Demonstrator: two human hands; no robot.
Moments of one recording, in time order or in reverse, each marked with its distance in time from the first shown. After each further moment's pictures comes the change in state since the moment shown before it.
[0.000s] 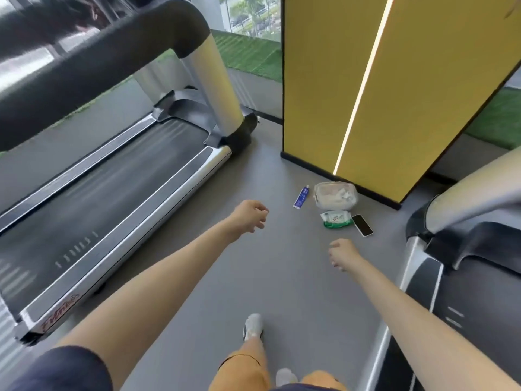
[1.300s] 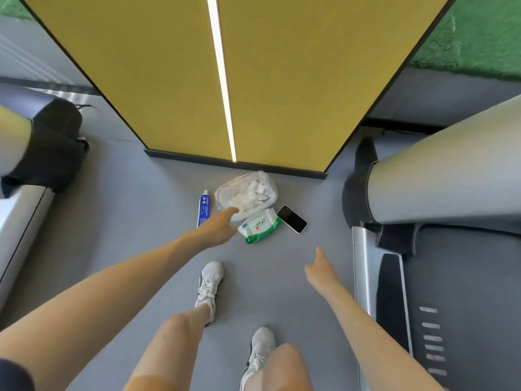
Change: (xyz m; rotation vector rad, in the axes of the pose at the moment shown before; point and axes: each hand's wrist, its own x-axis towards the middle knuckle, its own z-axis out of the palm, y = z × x) left_hand 0.574 0.107 0.234 0.686 -0.510 0.147; right_hand 0.412 0.064 -0.127 0.154 0.156 0.473
